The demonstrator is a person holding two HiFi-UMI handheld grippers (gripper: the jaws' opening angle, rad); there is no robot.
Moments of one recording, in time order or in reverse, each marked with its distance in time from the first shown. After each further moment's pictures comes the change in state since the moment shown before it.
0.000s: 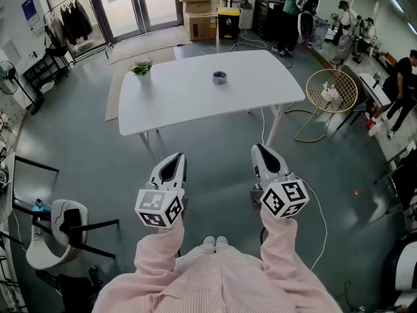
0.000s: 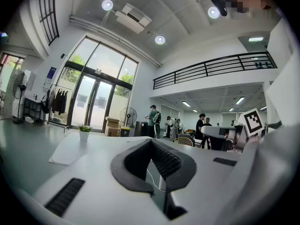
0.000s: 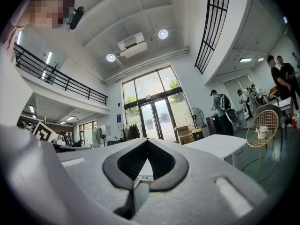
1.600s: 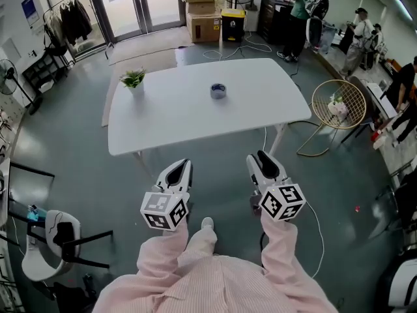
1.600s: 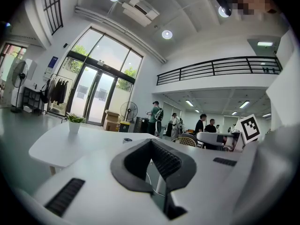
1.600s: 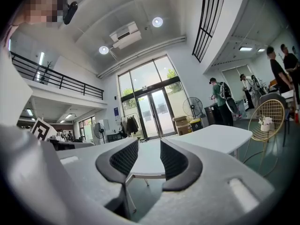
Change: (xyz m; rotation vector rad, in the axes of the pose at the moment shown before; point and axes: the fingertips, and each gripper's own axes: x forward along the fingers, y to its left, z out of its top) left arm 0.144 0.023 -0.024 -0.078 0.047 -0.003; right arm 0.102 -0.112 -0.035 0.045 0.113 -0.008
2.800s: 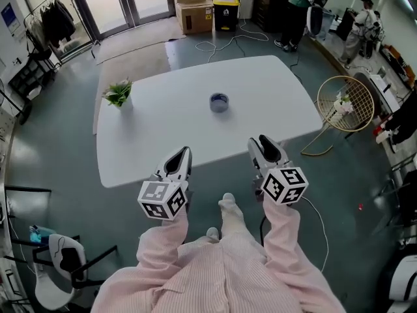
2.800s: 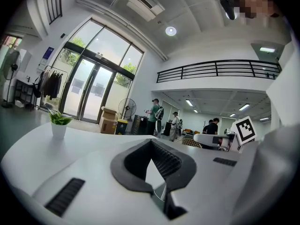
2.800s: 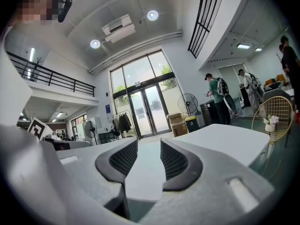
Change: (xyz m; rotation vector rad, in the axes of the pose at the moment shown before) left arm 0.168 0.105 0.037 -0.023 0.024 -0.052; right arm 0.182 -0.090 0.016 0.017 0.034 -0.067
